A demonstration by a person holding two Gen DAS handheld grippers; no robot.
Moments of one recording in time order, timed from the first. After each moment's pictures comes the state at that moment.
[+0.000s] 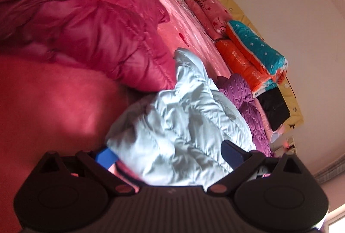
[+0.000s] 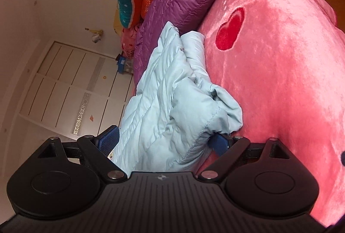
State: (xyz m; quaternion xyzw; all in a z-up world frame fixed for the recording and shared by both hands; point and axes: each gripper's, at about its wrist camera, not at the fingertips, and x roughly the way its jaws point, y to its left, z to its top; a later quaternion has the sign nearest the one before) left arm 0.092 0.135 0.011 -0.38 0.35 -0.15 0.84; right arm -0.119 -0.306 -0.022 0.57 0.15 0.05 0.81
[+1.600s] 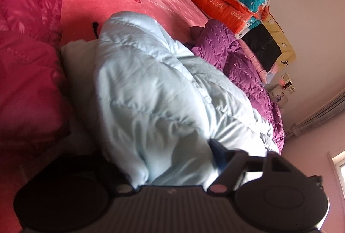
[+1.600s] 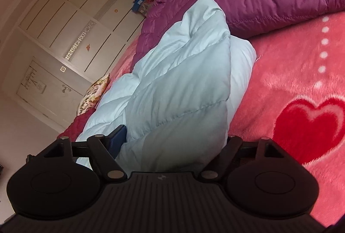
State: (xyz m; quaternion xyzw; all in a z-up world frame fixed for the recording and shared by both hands) left arm 0.186 0.062 0.020 -0.26 0.43 -0.27 0.82; right arm 0.002 -0.324 0.017 0.38 0.27 0.14 0.87
